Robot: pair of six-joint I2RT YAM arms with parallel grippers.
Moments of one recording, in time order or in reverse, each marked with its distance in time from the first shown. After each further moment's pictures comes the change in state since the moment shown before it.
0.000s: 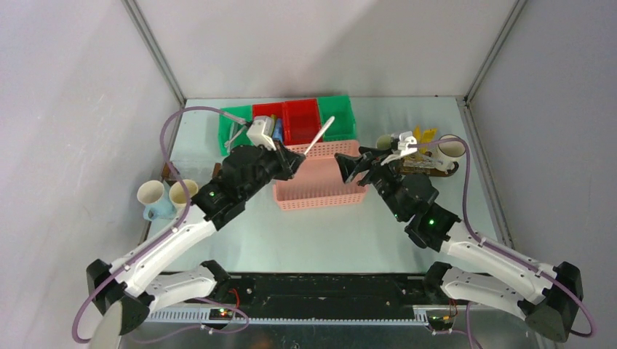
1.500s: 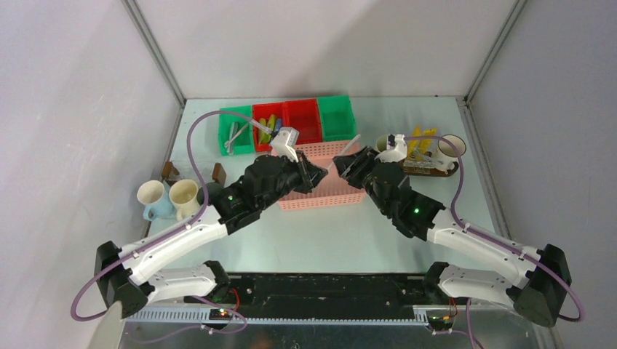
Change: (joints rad) left arm -0.197 0.082 0.000 0.049 -0.044 -0.082; right arm 0.012 0.161 0.106 -0.295 0.138 0.669
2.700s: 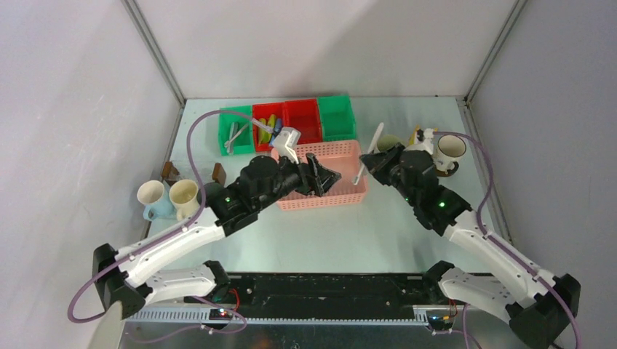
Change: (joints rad) left arm -0.011 -0.002 0.000 0.037 0.090 0.015; right arm -0.215 -0.090 0.019 -0.193 -0.198 0.087
